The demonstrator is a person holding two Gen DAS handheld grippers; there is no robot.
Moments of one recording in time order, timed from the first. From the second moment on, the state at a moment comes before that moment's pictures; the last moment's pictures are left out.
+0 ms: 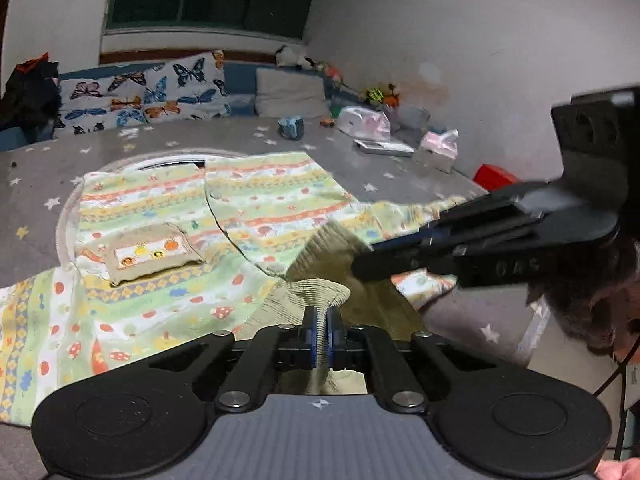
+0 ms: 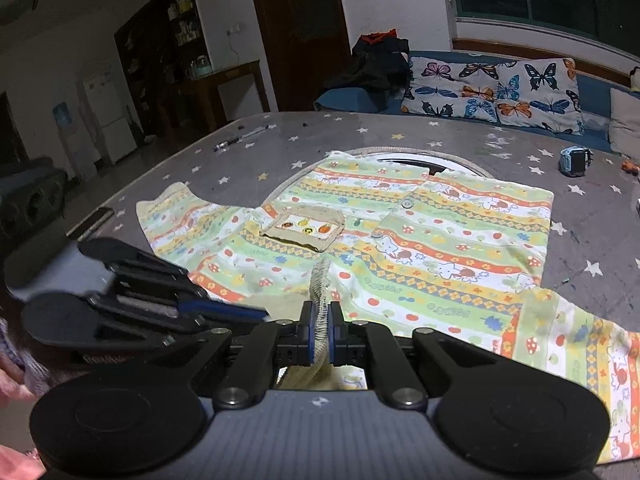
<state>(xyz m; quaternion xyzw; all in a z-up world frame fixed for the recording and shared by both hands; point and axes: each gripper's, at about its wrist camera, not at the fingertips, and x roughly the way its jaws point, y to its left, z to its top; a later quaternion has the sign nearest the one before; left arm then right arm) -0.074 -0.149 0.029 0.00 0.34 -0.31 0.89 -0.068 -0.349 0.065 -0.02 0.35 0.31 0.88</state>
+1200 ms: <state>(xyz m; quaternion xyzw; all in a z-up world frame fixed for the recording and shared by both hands) -0.050 -0.147 0.020 -0.01 0.36 -0.27 0.89 -0.085 -0.336 0.040 -0.04 0.39 0.35 0.85</state>
